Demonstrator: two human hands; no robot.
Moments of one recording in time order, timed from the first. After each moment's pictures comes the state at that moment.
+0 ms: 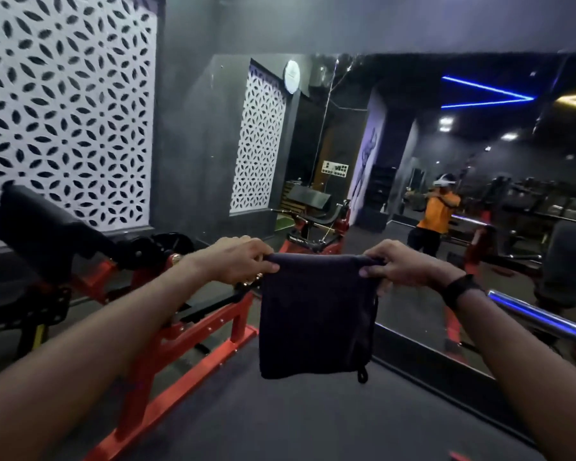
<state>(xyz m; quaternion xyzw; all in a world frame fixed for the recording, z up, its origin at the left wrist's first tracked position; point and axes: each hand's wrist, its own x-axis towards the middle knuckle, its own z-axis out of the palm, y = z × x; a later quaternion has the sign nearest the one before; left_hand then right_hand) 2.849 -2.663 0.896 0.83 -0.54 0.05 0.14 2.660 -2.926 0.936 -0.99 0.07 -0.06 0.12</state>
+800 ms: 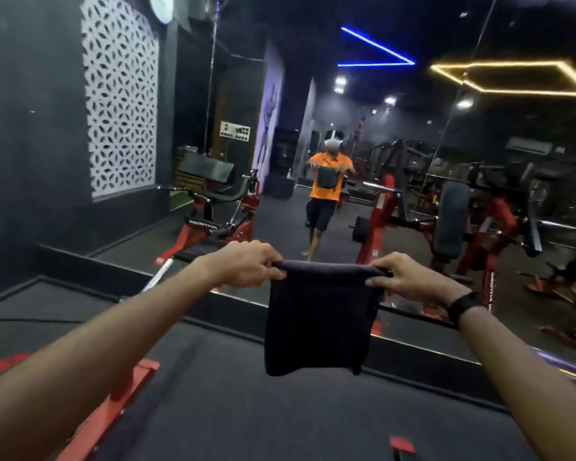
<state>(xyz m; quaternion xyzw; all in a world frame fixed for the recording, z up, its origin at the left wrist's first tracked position) 3.084 -3.119 0.873 0.71 -0.69 -0.03 0.13 2.810 -3.302 0.891 -0.95 0.27 -0.10 0.13</state>
